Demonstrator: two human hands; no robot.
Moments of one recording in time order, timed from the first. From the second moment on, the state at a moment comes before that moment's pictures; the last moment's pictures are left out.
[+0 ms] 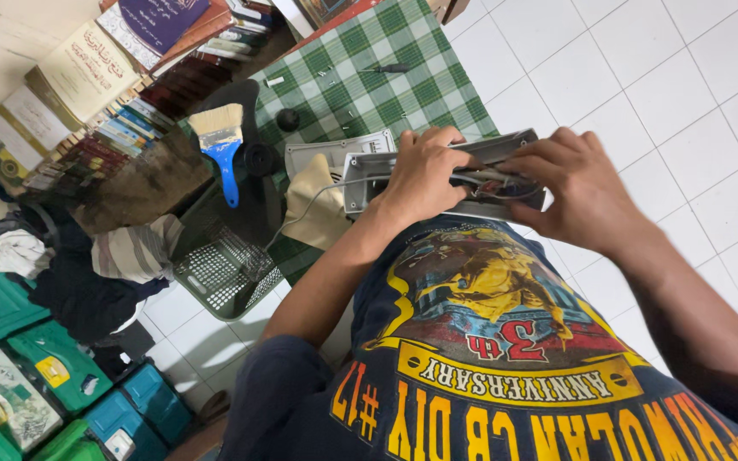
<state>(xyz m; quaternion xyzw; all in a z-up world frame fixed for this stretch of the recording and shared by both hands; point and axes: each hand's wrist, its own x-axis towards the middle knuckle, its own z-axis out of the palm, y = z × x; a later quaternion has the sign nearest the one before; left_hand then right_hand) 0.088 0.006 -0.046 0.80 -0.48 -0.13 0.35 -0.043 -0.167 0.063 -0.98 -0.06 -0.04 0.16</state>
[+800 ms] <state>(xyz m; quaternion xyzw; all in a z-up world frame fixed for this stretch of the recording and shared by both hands) 0.078 0.008 -0.040 0.79 -0.49 -0.12 0.36 -0.047 -0.175 0.070 -0.98 -0.05 -0.01 0.18</state>
